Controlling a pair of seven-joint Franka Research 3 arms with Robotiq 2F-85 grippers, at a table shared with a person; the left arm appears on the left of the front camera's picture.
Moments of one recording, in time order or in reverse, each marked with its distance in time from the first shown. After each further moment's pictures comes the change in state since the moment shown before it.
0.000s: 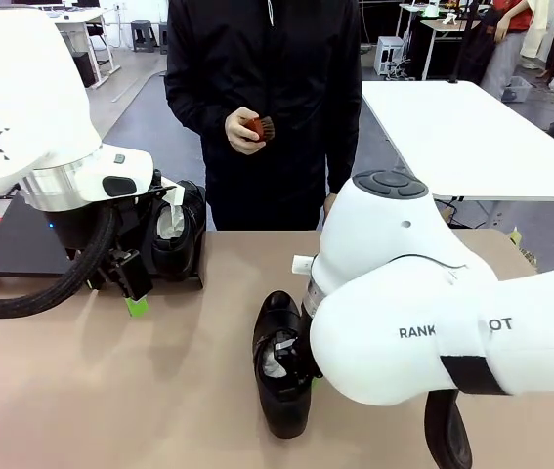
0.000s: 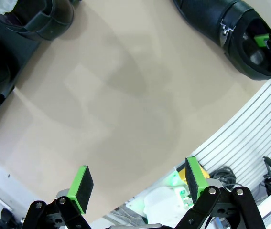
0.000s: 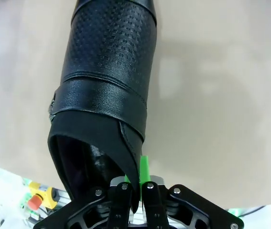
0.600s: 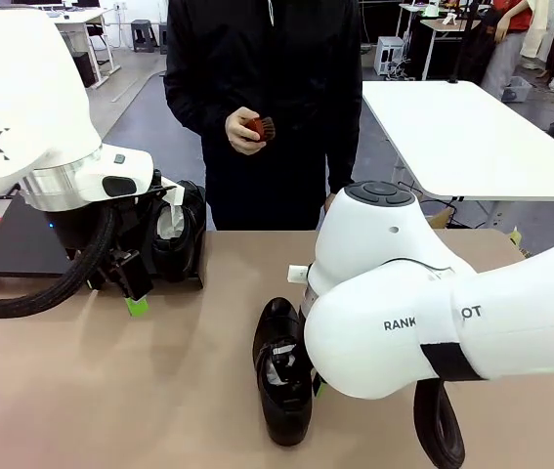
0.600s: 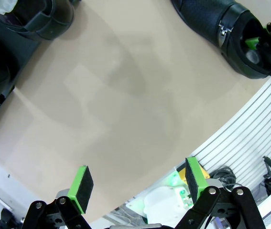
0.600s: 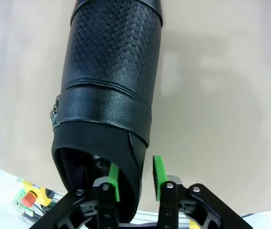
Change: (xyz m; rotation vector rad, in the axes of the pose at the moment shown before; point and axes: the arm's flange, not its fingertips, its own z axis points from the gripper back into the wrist) left arm 0.000 0.000 0.000 0.000 0.000 0.000; right arm 0.007 -0.002 -0.017 -0.005 0.044 0.029
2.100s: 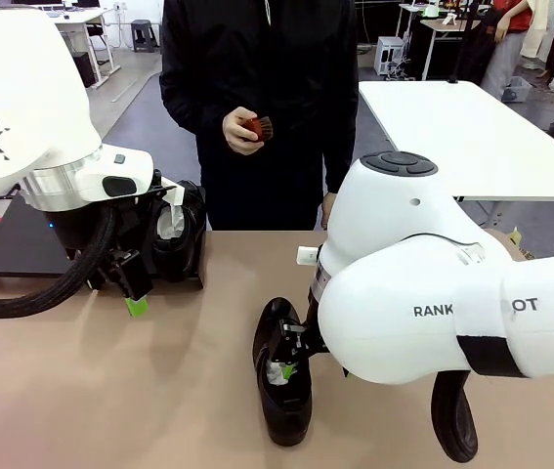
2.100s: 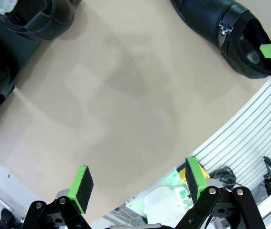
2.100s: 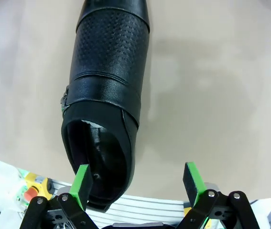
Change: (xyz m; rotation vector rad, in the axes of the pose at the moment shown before) left arm 0.000 0.000 0.000 0.000 0.000 0.000; right arm -0.005 -0.005 0.037 -0.014 -0.026 -0.004
